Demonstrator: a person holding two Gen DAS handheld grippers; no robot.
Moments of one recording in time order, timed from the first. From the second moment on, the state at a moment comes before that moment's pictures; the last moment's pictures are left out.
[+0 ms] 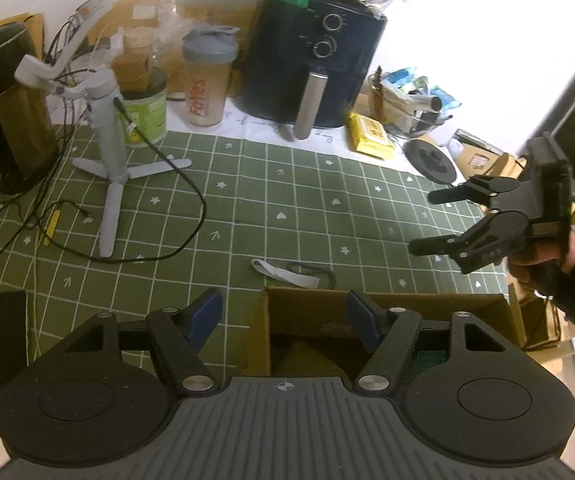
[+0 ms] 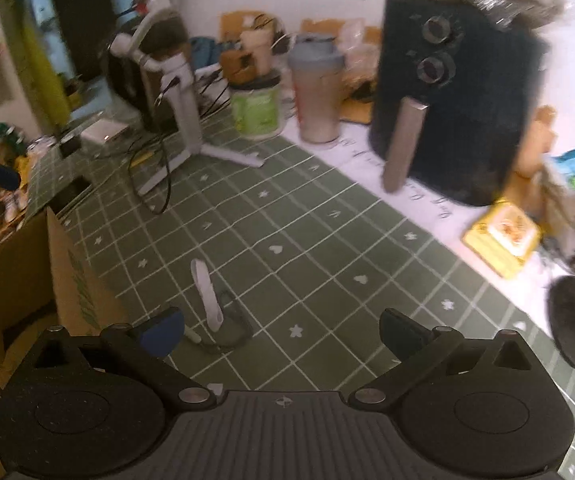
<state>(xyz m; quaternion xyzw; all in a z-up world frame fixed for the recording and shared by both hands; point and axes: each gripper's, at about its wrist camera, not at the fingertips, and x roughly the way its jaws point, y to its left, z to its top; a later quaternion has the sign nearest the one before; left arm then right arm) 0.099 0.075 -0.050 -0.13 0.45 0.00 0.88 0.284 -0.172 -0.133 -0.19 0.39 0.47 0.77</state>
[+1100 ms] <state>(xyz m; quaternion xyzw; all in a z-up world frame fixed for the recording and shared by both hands) 0.082 0.103 -0.069 -0.17 0.48 0.09 0.86 0.269 -0.074 -0.237 -0.40 0.35 0.64 0.55</state>
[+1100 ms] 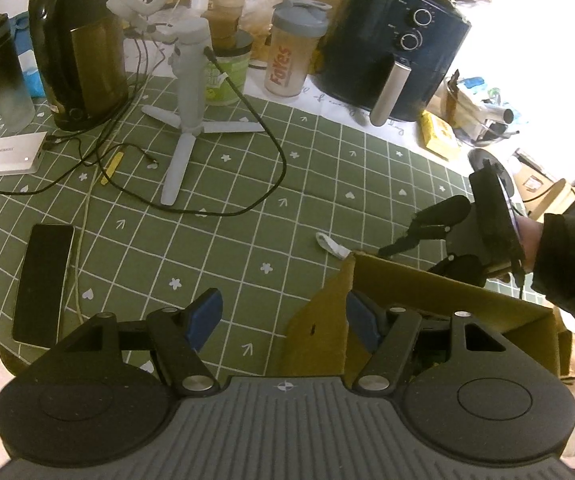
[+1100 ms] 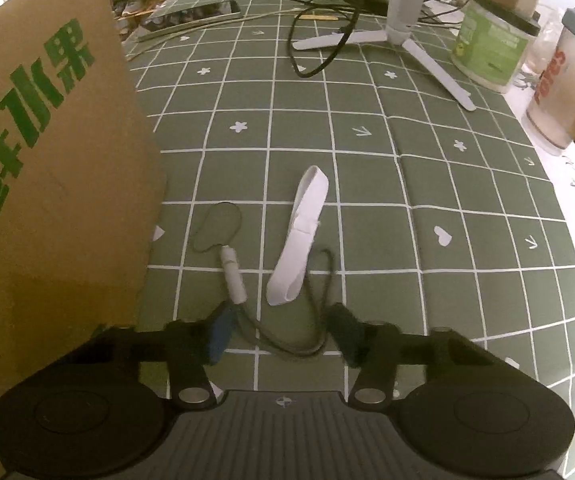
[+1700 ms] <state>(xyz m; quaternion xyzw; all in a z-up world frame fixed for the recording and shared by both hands) 0.109 0.094 -0.055 -0.14 0.45 0.05 0.88 0.273 -0.117 -0.233 -0.40 0.40 0.56 0.61</state>
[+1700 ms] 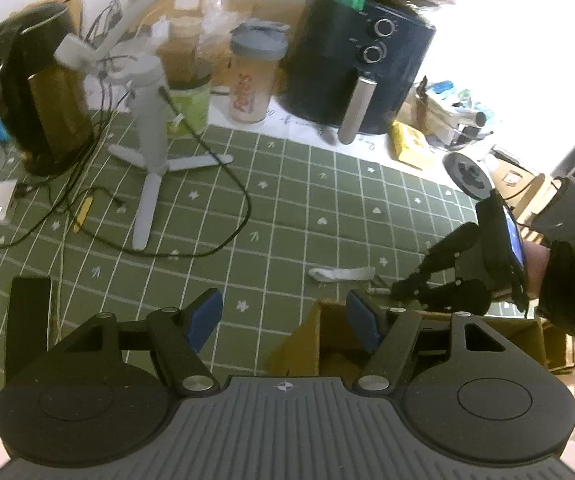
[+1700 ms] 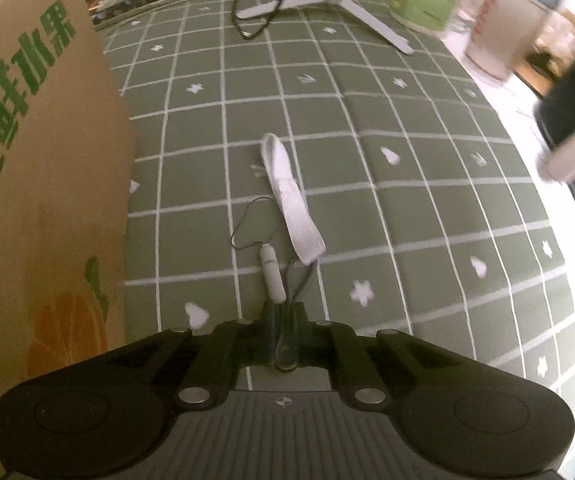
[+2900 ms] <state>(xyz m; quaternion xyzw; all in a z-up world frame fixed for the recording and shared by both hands) 0.241 0.049 -0.102 0.10 0.49 -0.24 0.83 0.245 -0.241 -0.153 -0.12 0.44 0.31 0.83</state>
